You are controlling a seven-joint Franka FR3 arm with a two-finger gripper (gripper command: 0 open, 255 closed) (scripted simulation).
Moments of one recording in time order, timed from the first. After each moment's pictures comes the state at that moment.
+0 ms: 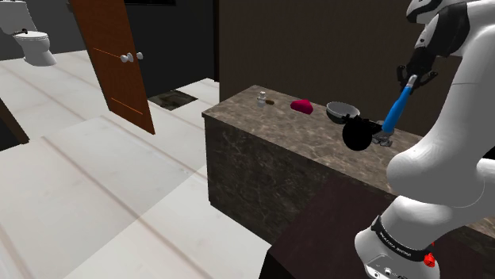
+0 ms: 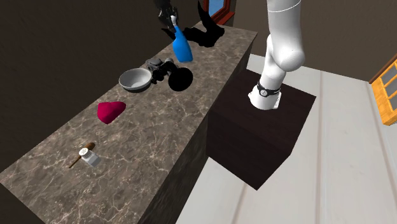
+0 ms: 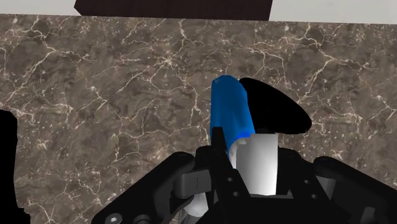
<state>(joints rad) -0.90 0.39 -0.46 -1.35 0.18 1.23 0.02</state>
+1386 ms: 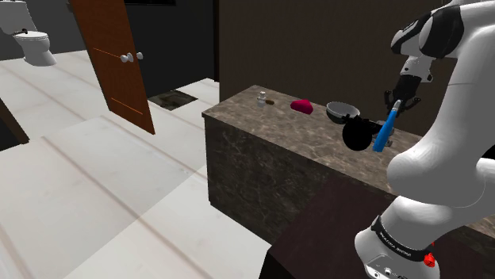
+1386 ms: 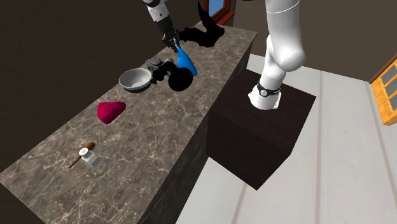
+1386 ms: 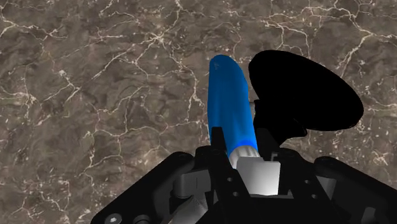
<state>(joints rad) -0.89 0.41 -0.45 -1.59 0.19 1.49 0.00</state>
